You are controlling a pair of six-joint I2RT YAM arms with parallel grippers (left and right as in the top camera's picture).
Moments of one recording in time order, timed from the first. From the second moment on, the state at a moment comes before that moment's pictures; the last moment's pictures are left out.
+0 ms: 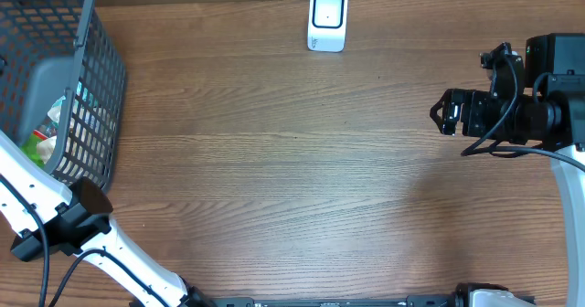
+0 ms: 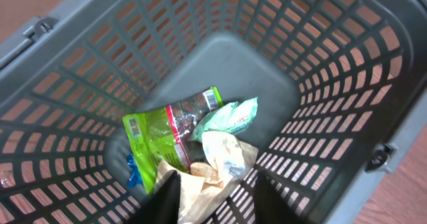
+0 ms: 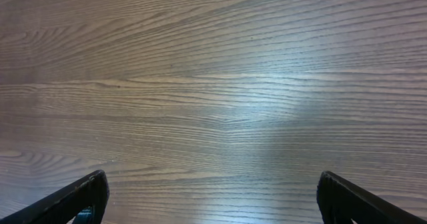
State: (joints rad) left arm 0.65 2.21 2.98 -1.68 0.01 -0.09; right arm -0.04 1.38 1.52 -1.28 -0.30 0.07
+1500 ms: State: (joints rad) left arm 0.66 2.21 2.17 -1.49 0.04 -0.02; right arm -0.04 1.38 1.52 -1.26 -0.33 0.07
